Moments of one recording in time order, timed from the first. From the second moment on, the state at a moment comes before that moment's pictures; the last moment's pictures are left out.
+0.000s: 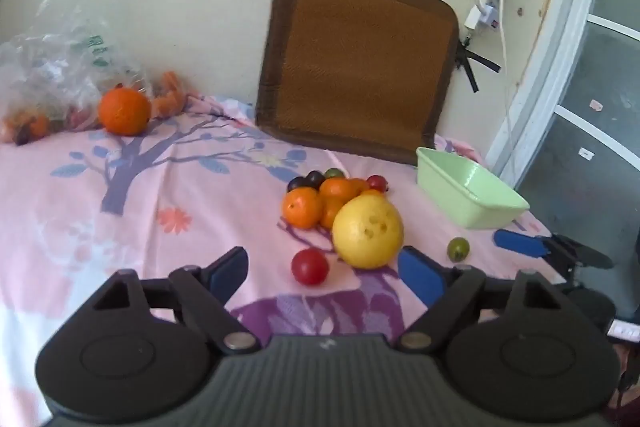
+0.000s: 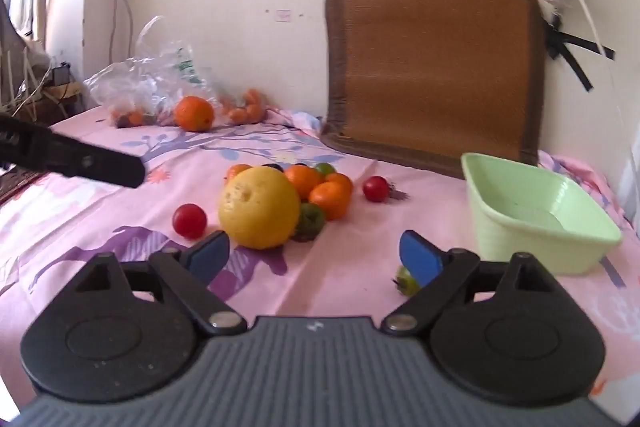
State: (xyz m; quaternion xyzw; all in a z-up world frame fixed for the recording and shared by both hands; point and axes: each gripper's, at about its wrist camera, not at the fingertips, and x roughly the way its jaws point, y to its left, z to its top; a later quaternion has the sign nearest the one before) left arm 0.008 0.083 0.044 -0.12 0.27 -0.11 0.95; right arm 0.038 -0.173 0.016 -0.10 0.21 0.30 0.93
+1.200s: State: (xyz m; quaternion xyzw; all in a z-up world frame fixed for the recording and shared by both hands) left arm 0.204 -0.167 0.038 -0.06 0.34 -0.29 0.89; right arm 0.118 -0.293 0.015 -0.07 0.15 0.13 0.98
